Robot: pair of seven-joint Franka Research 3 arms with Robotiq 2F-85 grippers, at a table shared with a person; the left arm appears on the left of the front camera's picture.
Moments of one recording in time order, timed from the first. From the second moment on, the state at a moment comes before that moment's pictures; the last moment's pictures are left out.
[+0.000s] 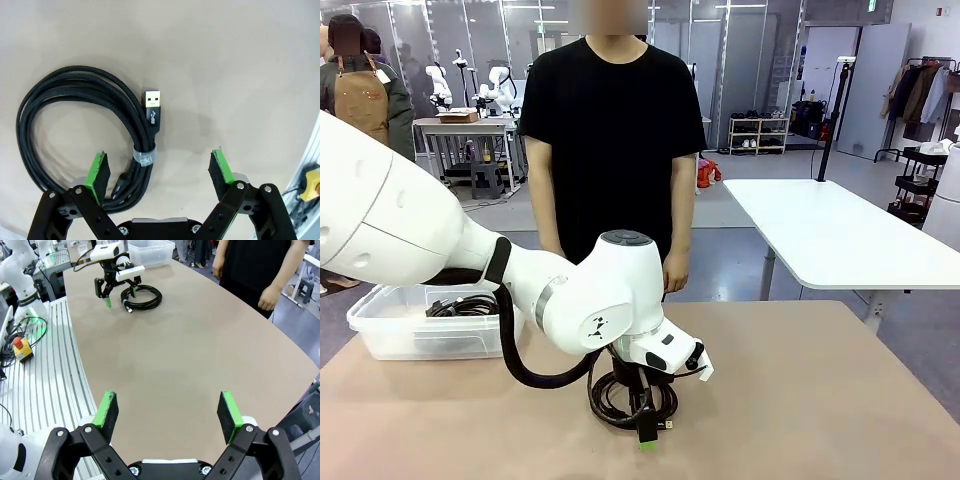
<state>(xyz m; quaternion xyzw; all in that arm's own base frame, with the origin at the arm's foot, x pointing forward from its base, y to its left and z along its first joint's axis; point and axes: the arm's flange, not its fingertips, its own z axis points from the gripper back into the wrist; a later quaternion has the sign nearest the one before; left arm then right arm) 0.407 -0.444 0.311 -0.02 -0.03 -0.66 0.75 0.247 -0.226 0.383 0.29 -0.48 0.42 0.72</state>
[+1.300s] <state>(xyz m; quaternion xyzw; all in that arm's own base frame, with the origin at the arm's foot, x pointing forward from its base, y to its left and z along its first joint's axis) 0.409 -0.447 0.334 -0.01 -0.01 -0.66 0.75 0.247 -0.226 0.383 0.29 -0.48 0.42 0.72</state>
